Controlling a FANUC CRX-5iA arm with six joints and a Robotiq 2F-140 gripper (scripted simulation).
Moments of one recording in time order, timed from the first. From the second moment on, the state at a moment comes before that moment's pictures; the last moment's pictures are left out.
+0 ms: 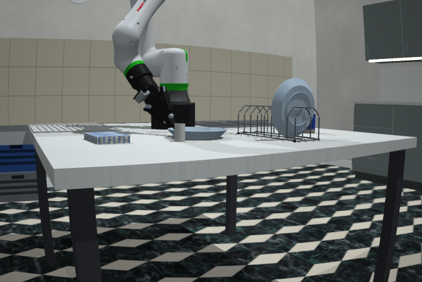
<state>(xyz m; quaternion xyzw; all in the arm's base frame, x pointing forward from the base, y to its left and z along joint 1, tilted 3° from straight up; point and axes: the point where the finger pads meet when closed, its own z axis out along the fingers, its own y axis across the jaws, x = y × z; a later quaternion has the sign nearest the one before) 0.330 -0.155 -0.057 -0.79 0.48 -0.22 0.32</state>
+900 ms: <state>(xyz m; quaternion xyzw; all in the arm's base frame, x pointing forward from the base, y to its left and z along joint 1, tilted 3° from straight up) 0.330 -0.155 -0.055 -0.79 0.49 -0.21 0.31</state>
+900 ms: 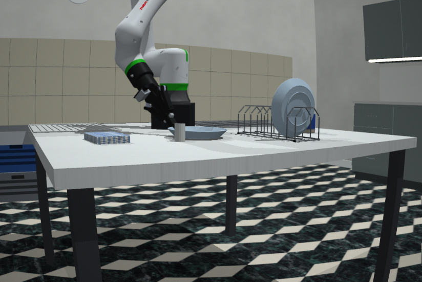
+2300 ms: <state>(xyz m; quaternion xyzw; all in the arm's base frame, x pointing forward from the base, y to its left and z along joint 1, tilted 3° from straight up) 0.340 -0.149 -0.023 -0.82 0.50 -0.17 0.23</state>
